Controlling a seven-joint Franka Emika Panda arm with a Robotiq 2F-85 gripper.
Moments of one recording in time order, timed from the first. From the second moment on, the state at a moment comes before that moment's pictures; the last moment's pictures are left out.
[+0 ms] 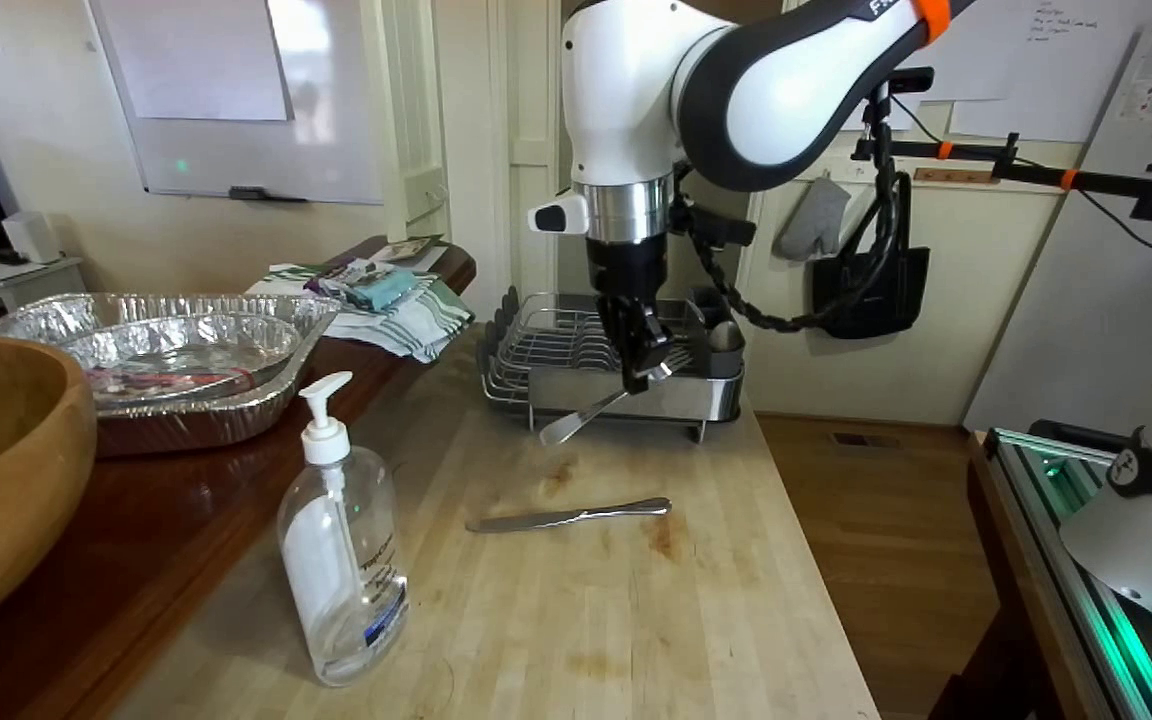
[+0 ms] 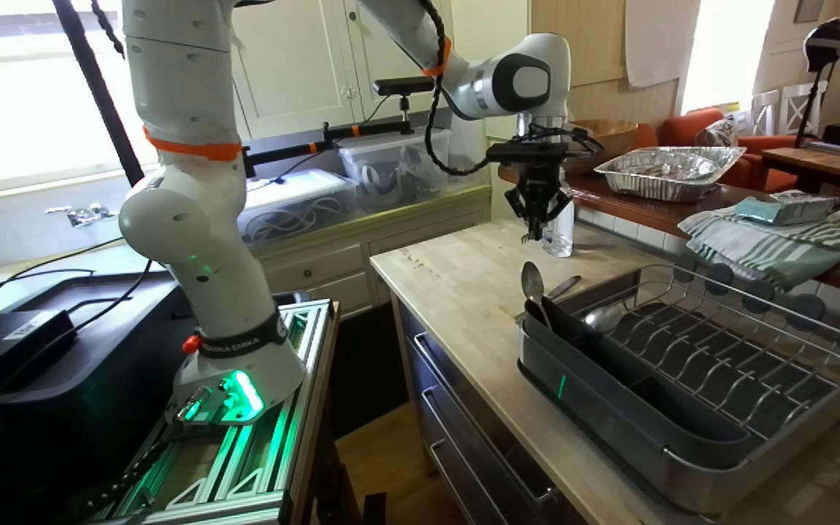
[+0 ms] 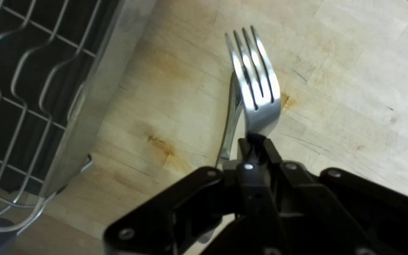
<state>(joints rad) 0.12 0.23 0.17 -2.06 -0.20 2.16 -0.42</state>
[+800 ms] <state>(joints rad) 0.10 0.04 0.12 -2.06 -0.24 1.83 -0.42</state>
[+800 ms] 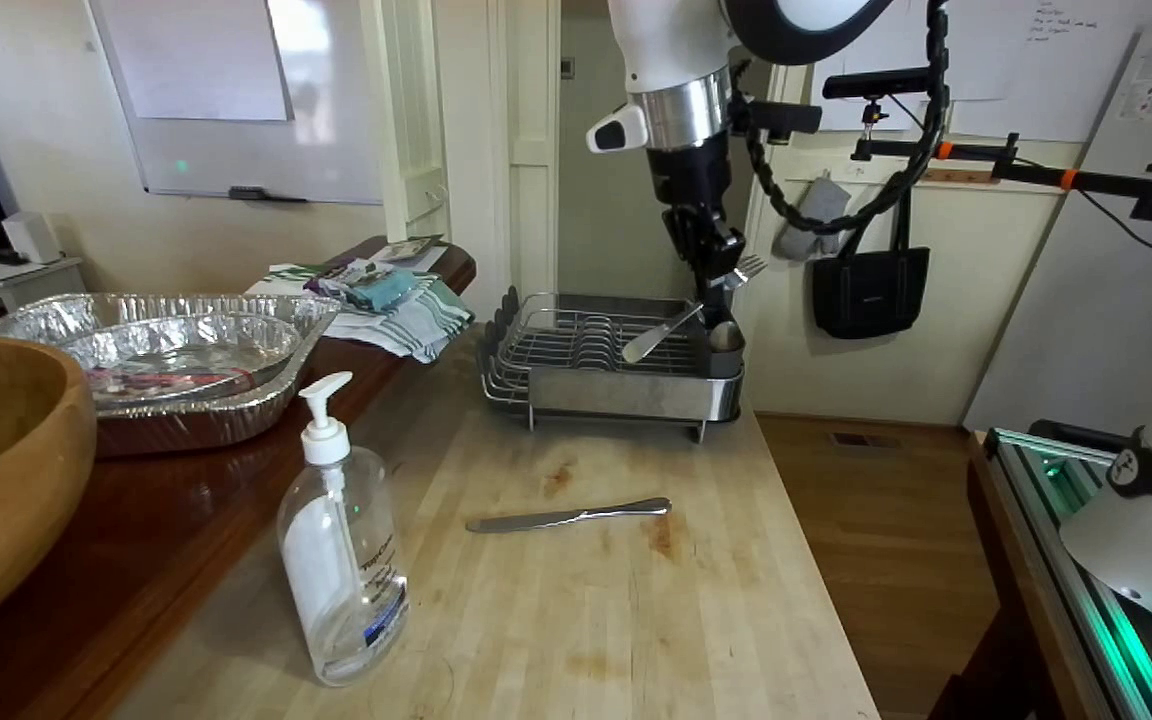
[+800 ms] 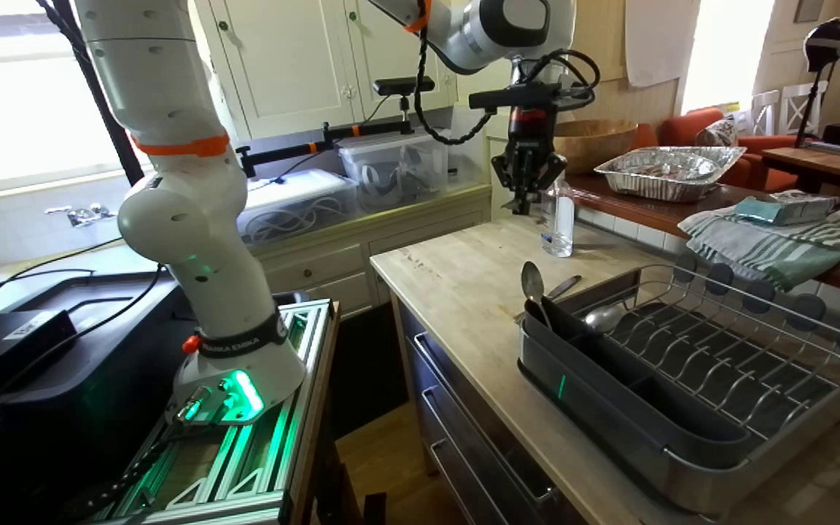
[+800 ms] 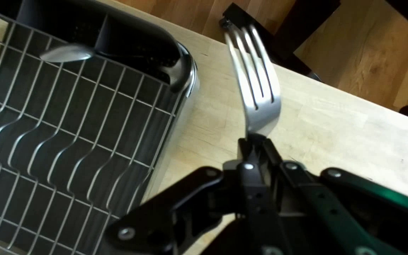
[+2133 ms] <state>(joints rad) 0.05 -0.19 0.02 -2.17 -0.41 1.73 -0.41</state>
